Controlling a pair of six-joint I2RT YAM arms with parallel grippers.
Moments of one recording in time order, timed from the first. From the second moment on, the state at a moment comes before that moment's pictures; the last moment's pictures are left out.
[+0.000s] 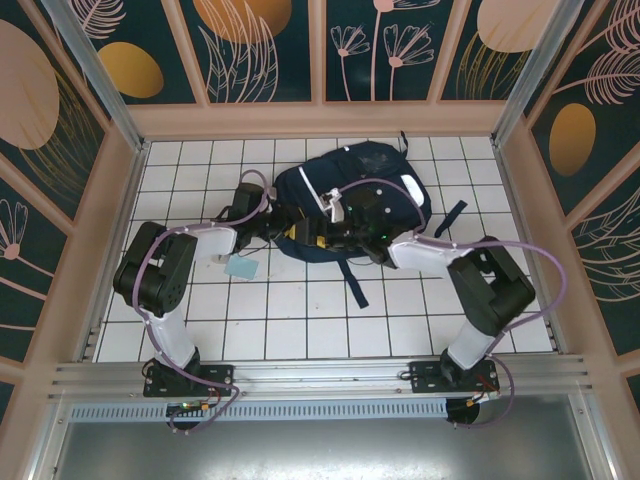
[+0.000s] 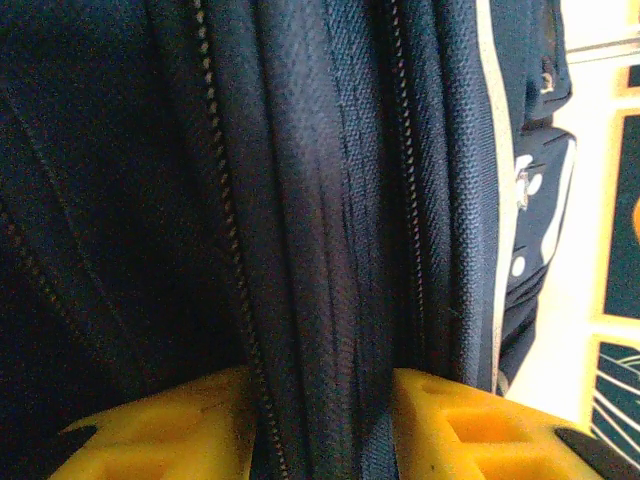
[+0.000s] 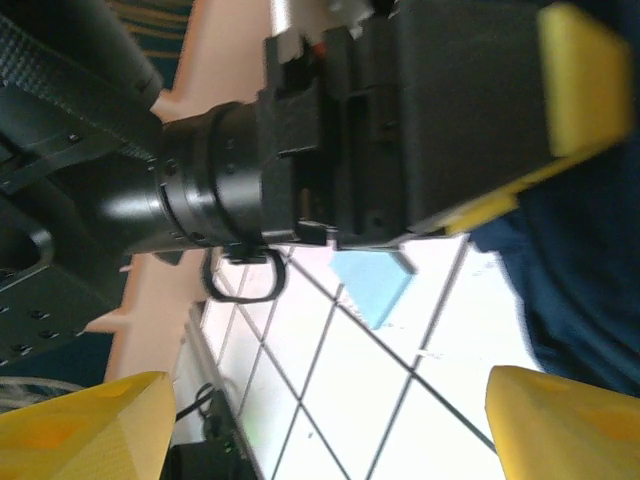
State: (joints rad) left arm -0.39 1.83 0.95 0.20 0.51 -0.97; right arm 0.67 1.64 0.91 0.23 -0.60 0.77
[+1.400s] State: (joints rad) left arm -0.39 1.70 0.82 0.18 0.42 -0.82; right arm 0.75 1.68 1.00 0.12 -0.45 0.69
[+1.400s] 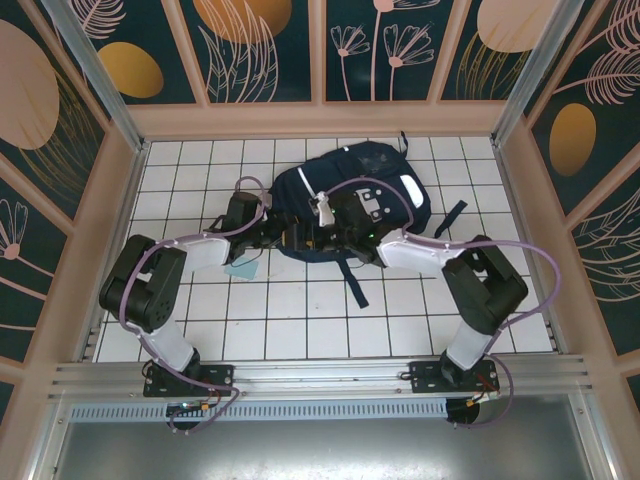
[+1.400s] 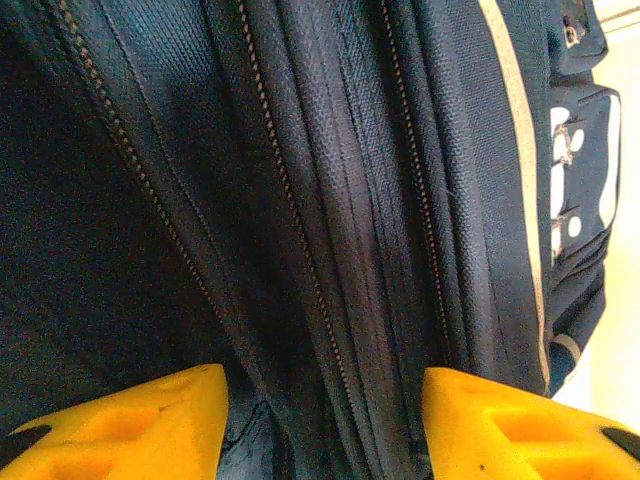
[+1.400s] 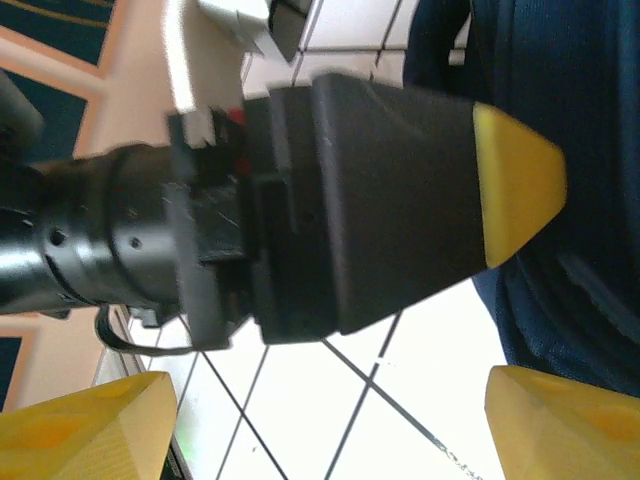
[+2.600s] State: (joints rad) left arm -0.48 1.84 1.23 -0.28 0.45 -0.21; right arm 0.47 1.44 0.72 -0.01 -0.21 0.89
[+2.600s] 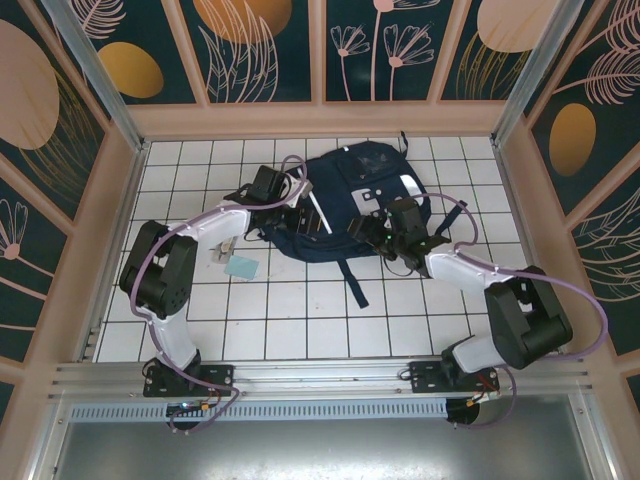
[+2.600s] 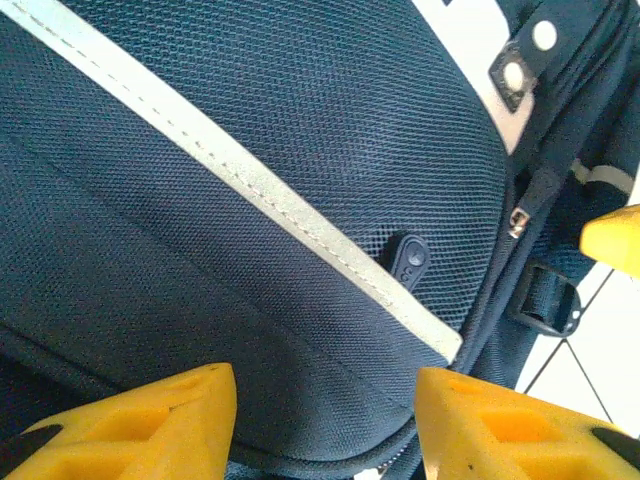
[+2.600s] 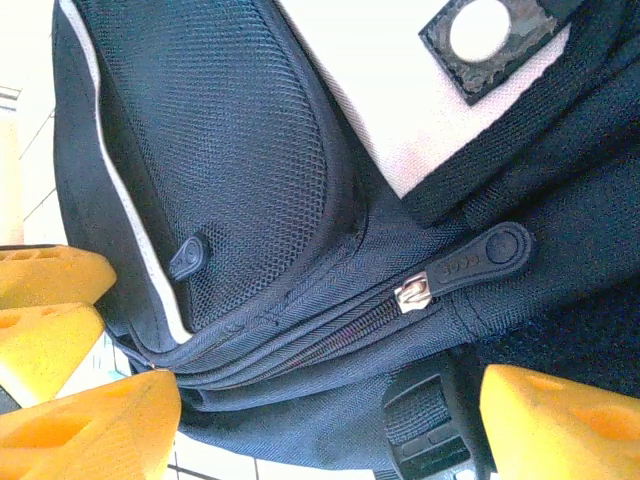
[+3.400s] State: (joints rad) left arm -0.52 1.78 1.20 -0.40 0.30 -0.20; right arm 0.47 1.52 0.72 0.05 -0.24 0.90
